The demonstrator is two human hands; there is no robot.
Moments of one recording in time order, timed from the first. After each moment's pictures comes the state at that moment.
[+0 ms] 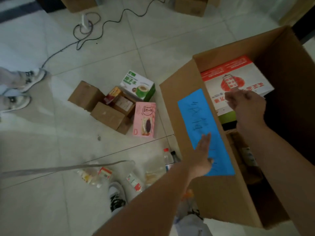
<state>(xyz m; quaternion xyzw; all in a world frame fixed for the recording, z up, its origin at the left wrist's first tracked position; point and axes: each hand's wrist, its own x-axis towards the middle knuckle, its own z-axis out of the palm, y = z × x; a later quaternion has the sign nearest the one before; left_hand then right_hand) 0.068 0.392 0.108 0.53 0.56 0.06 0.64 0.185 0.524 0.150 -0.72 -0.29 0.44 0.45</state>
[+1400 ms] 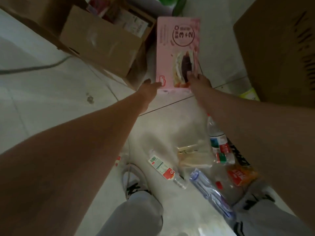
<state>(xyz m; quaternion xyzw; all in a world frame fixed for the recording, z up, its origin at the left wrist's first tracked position) -0.249 0.433 -0.270 0.24 0.74 0.16 0.61 -0.087 0.459 -0.284 -0.77 -0.30 0.54 0.15</state>
